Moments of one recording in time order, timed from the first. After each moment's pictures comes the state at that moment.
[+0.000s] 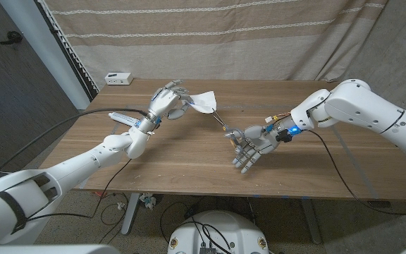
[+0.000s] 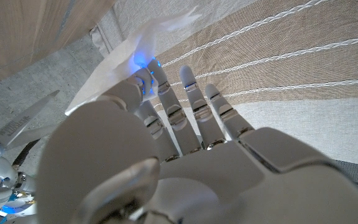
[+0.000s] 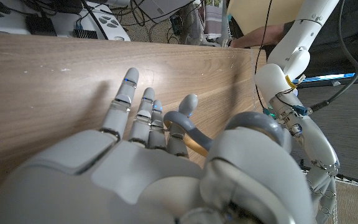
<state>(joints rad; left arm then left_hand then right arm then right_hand) 0.51 0.74 0.90 -1.17 0.94 -0.34 1.11 0.95 -0.02 0.79 -0.14 0.25 1.06 -0.21 0.54 0.25 1.09 -0.20 0.43 0.50 0.79 -0.09 0.24 0.40 0.37 -0.03 0.32 0.21 -0.49 -1.02 -0.67 -2.10 0.97 -1.06 0.52 0.59 0.10 -0.27 -0.04 0.44 0.27 0.14 1.42 0.95 0.30 0.22 0.20 0.20 0.41 0.14 0.20 0.19 0.56 0.22 0.20 0.18</state>
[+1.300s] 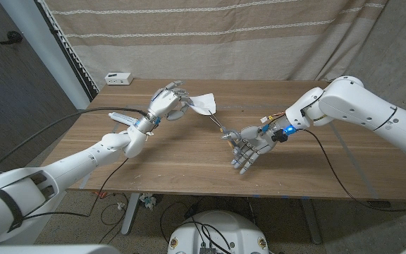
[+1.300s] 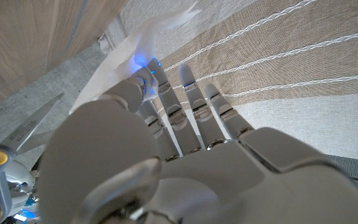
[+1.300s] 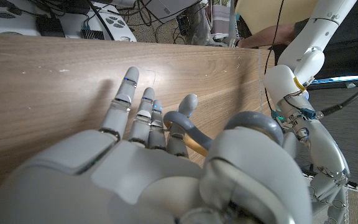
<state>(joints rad) 0.50 0.76 0.92 -1.17 0.97 -0.33 1.11 0.98 -0.02 0.77 -0.14 0.23 1.04 -0.21 0.54 0.24 1.09 -0.20 0.43 0.50 0.82 -0.10 0.24 0.44 0.37 -0.03 0.32 0.21 -0.45 -0.98 -0.71 -2.11 0.97 -1.12 0.48 0.59 0.10 -0.26 -0.04 0.44 0.27 0.14 1.42 0.95 0.30 0.22 0.20 0.20 0.41 0.14 0.20 0.19 0.56 0.22 0.20 0.18</state>
